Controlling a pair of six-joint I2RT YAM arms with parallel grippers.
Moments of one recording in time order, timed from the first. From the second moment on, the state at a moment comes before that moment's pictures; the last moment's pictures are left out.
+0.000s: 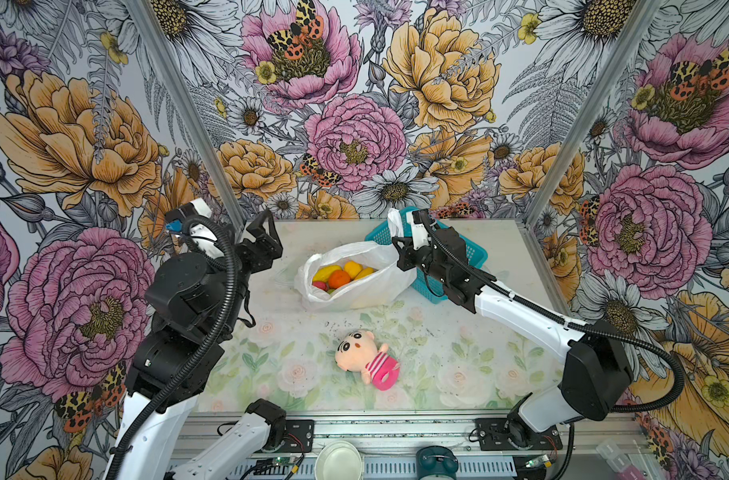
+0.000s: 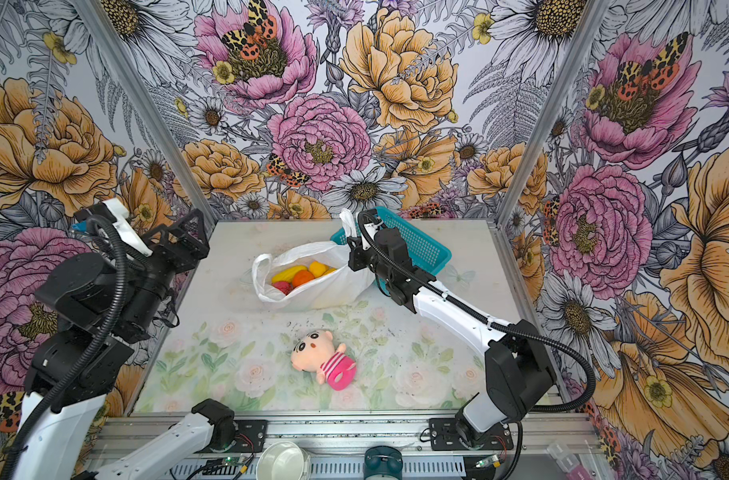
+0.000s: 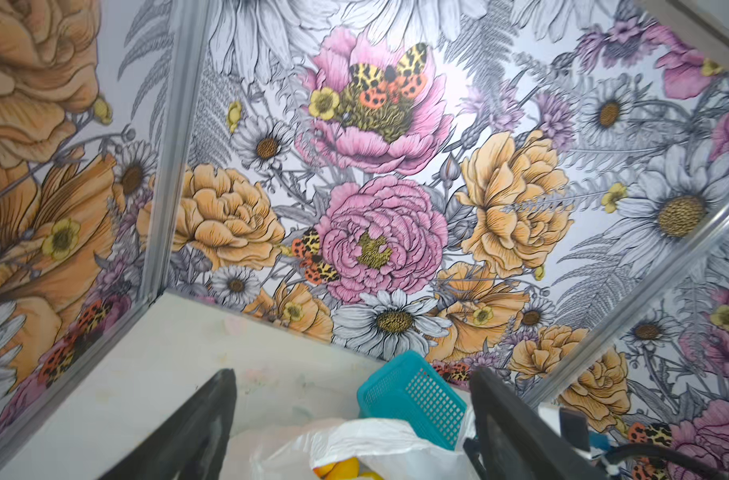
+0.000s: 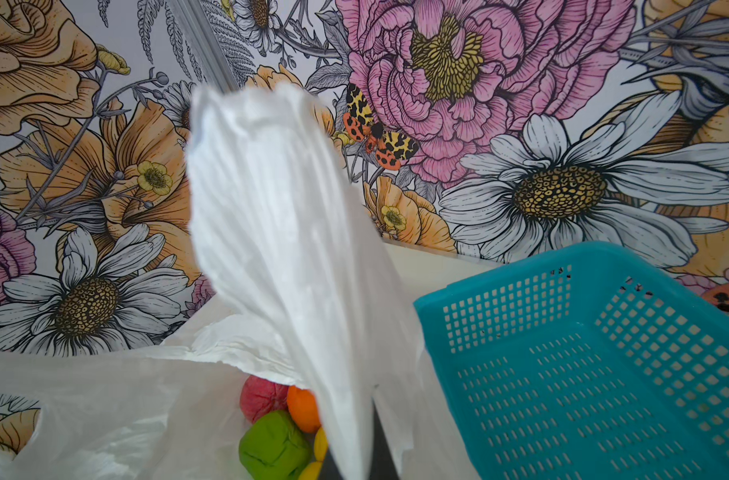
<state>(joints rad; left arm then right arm) -0.44 0.90 1.54 -0.56 -0.40 -0.38 0.61 1.53 1.18 0.12 -0.07 0.26</state>
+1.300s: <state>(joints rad) -0.53 1.53 1.34 -0.51 -0.31 0.19 0.60 1.52 1.14 0.16 -0.05 0.27</state>
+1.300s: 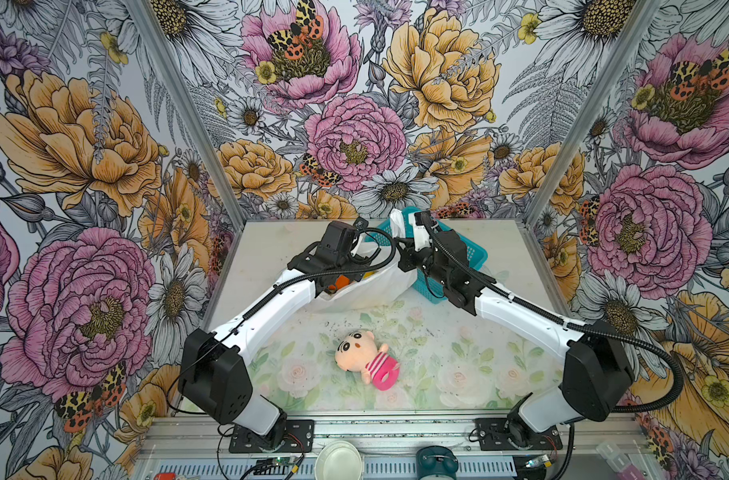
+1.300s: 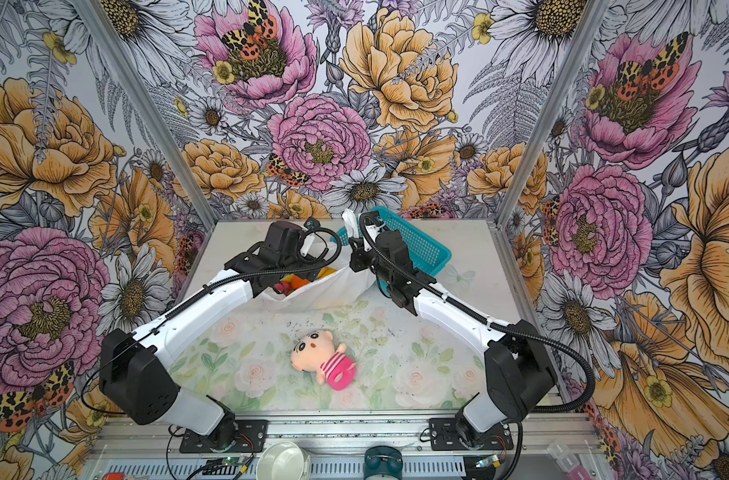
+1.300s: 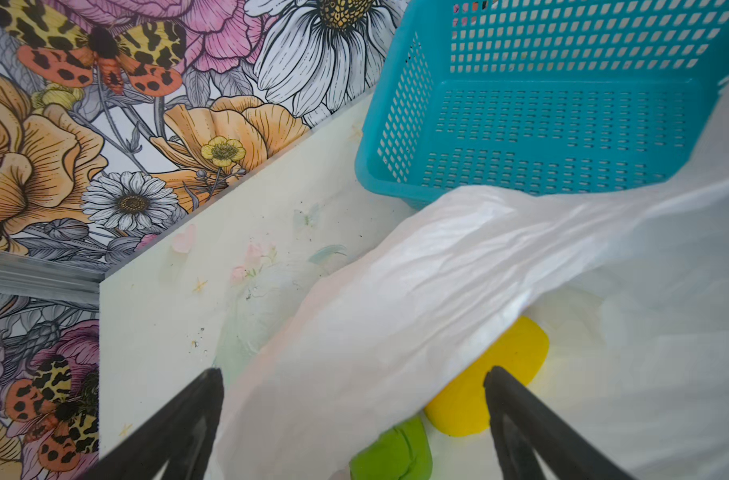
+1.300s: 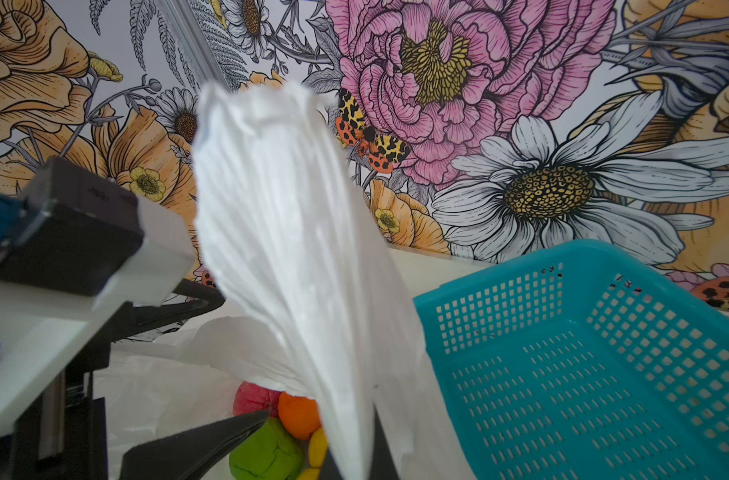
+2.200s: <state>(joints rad) -0.39 1.89 1.87 -0.58 -0.51 0.18 0.60 1.50 1.12 0.22 -0.05 0.30</state>
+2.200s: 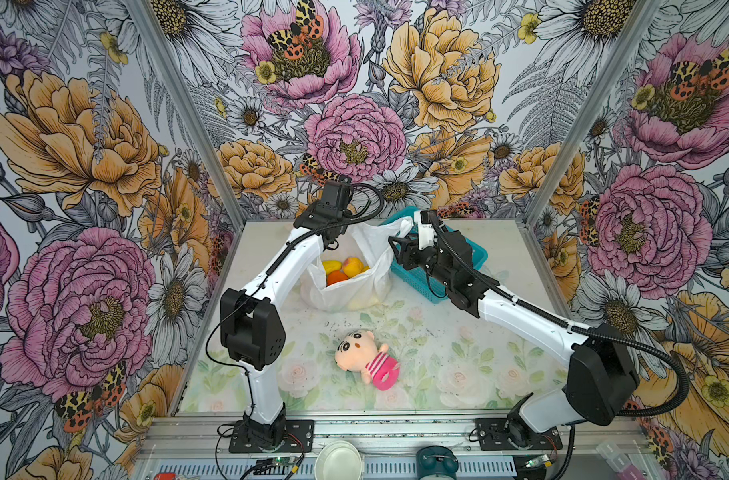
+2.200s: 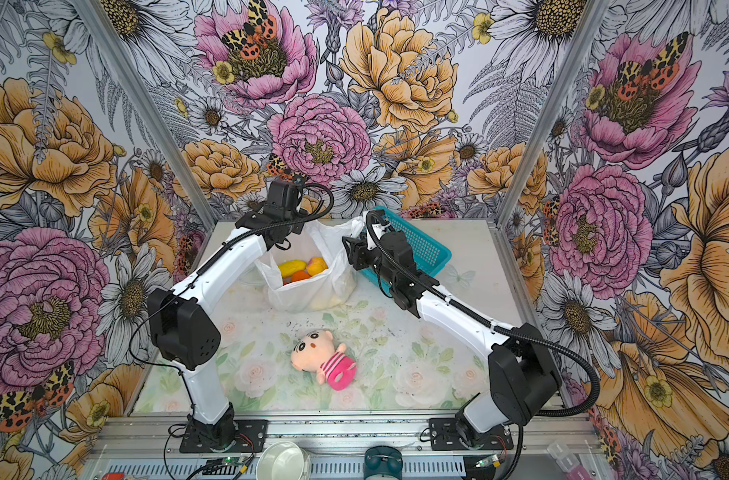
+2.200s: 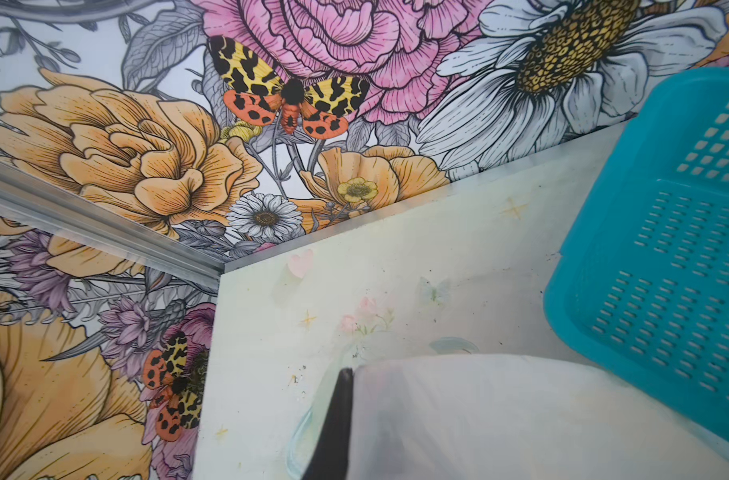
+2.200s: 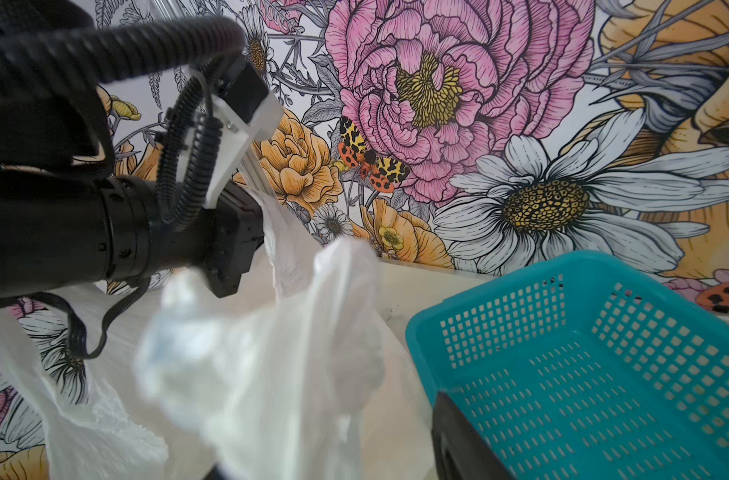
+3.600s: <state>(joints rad) -0.68 1.58 1.45 -0.66 -0.66 -0.04 0.59 1.54 1.20 0.00 -0.18 -0.01</state>
